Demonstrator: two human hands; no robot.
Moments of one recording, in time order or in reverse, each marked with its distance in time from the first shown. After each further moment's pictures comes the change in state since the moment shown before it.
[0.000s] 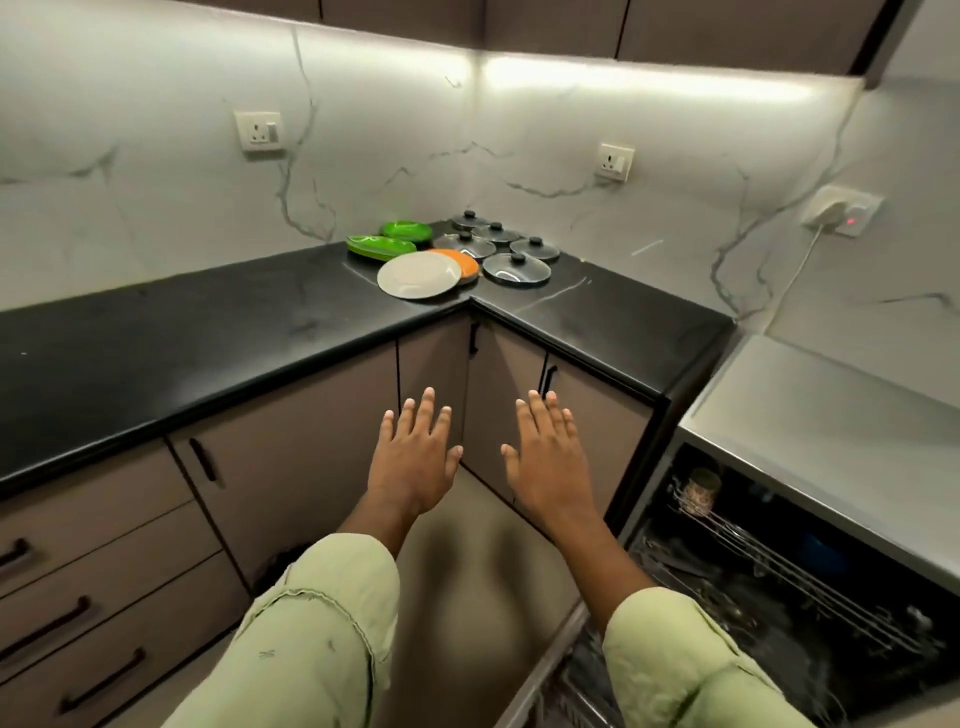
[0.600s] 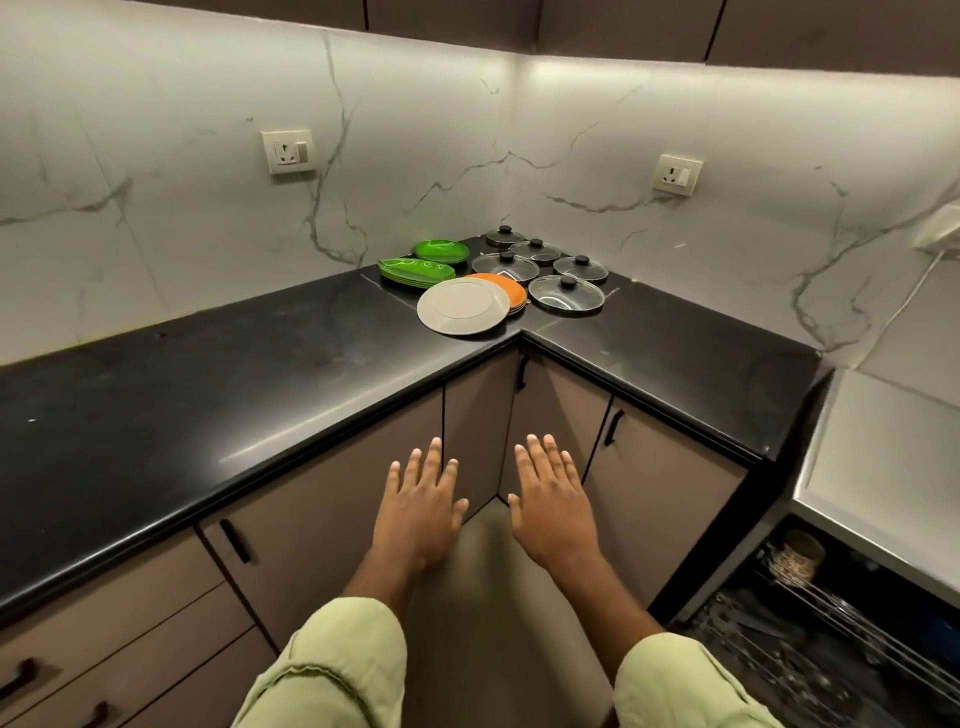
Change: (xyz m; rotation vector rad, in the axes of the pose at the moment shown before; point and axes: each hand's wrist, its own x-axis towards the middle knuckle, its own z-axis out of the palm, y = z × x) left_hand 0.105 -0.137 0.024 -0.031 -0.144 -0.011; right_hand 0.132 -0.076 0.093 -0.036 -0.134 -0.042
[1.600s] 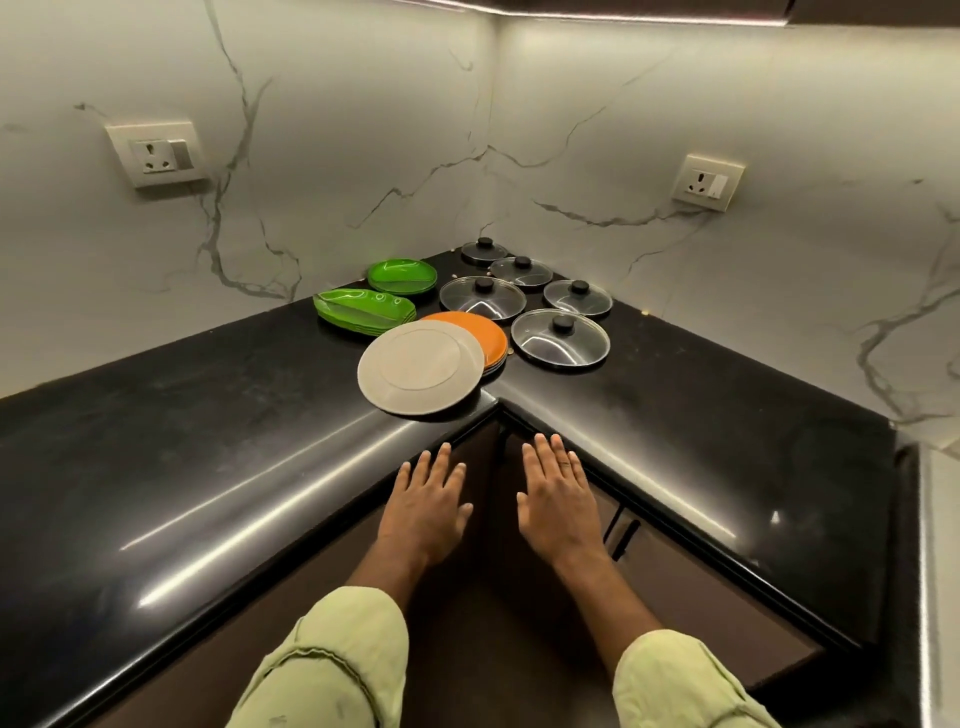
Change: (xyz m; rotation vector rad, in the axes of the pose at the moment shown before) left_hand 0.339 0.012 0.011 -0.014 -0.061 0.057; right_hand 0.291 0.149 0.073 -0.021 0.023 0.052
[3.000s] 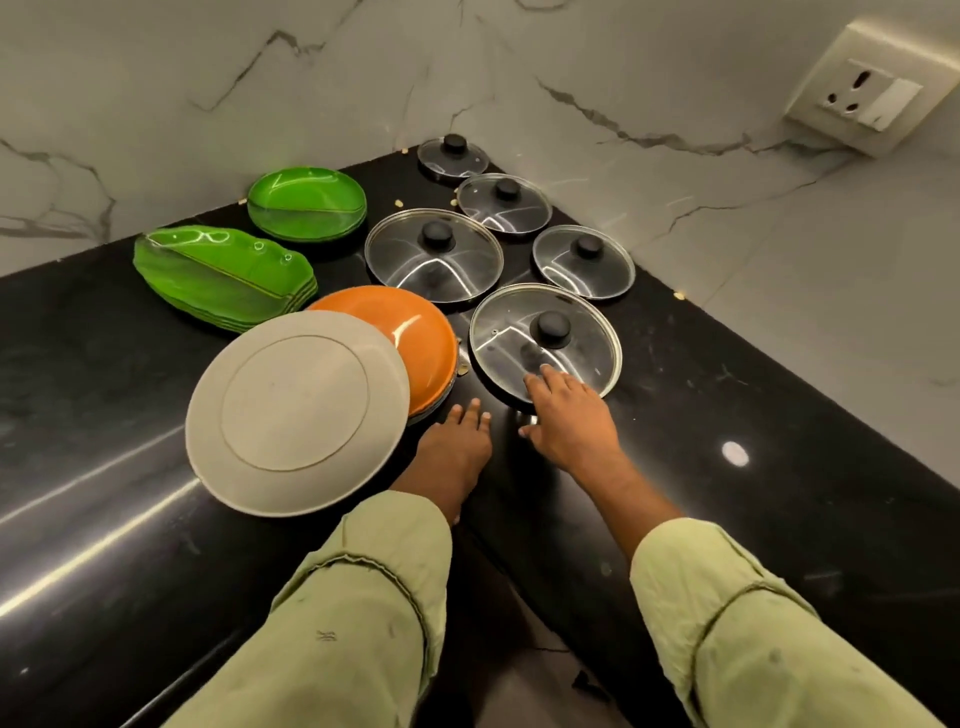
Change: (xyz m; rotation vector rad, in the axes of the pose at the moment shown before) left_hand 0.364 0.062 0.002 0.140 -0.606 0.108; right_hand 0.323 0.187 0.081 -0.203 -0.381 -0.067
